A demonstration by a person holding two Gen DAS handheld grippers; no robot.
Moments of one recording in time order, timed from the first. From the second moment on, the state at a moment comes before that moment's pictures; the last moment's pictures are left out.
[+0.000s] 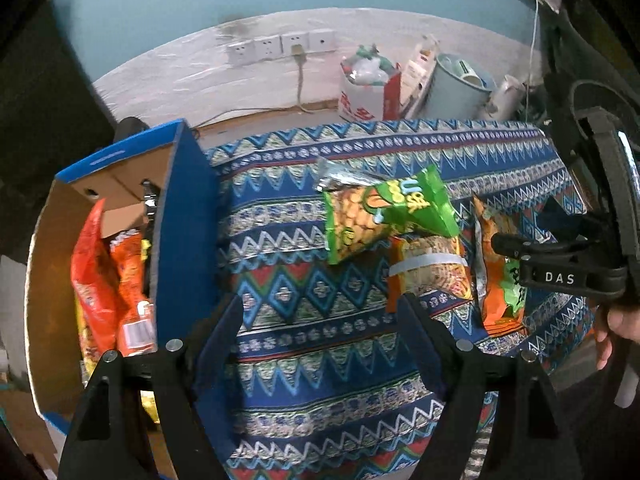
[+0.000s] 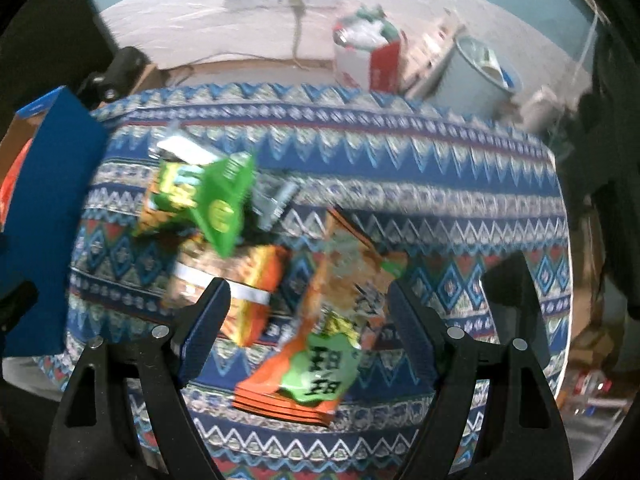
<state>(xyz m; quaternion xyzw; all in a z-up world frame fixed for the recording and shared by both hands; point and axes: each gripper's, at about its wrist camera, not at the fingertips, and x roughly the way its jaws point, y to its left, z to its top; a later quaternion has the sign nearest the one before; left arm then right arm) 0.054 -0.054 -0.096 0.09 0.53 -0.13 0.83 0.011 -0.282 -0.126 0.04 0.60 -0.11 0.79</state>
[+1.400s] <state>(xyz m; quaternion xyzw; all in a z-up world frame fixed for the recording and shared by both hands) 0.097 -0.168 -0.190 0.04 0.64 -0.16 0.75 -0.003 -0.369 -0.174 0.02 0.61 -0.13 0.78</state>
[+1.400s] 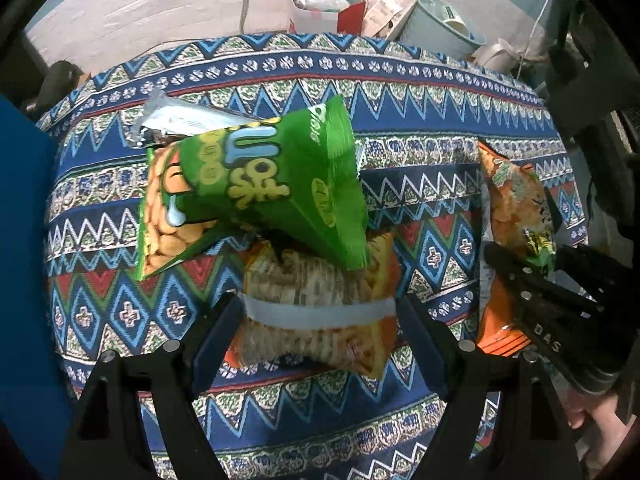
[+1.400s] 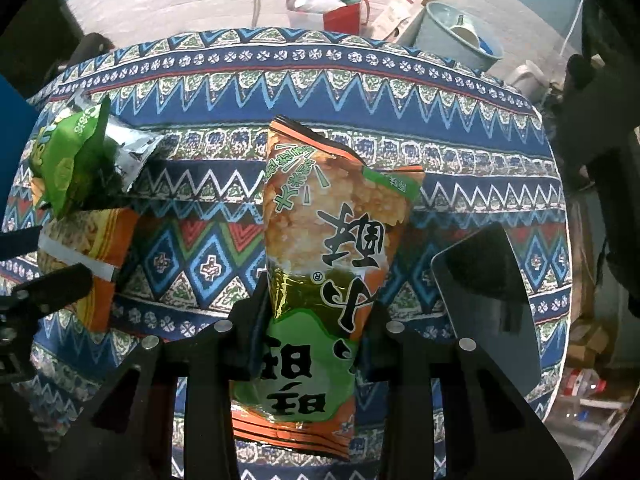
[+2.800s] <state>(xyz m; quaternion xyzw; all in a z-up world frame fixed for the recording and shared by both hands) 0.040 -0.125 -0.096 0.16 0.49 -0.18 0.84 0.020 -0.301 -0.099 -0.07 0.55 -0.11 0.83</state>
